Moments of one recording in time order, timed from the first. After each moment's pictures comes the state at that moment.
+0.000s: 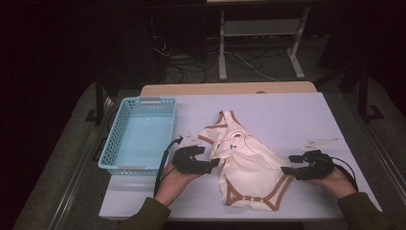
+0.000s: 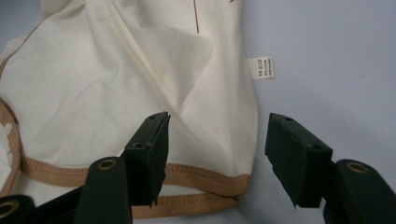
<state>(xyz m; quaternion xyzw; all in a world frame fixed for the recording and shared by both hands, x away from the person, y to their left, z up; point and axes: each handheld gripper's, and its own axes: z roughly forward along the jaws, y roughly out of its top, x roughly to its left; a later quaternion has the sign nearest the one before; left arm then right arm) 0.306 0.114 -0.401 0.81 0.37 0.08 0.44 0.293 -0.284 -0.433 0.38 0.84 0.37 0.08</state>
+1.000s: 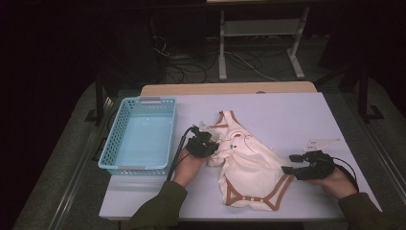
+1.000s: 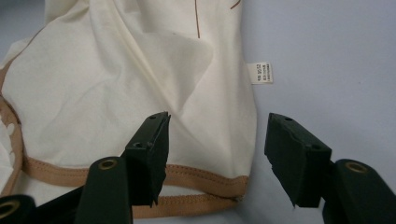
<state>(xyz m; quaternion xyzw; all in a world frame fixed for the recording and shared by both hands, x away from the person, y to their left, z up) 0.362 0.079 -0.428 0.84 0.39 0.09 0.37 0.292 -0.286 -0.431 0.37 0.84 0.37 0.08</state>
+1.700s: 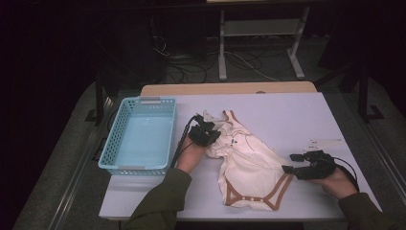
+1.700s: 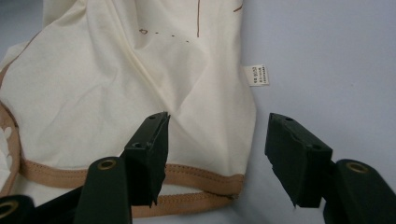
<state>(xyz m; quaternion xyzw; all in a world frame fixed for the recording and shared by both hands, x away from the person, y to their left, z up) 0.393 0.072 -0.411 0.84 0.37 0.15 0.36 0.291 -0.287 -0.430 0.38 0.84 0.38 0.09</state>
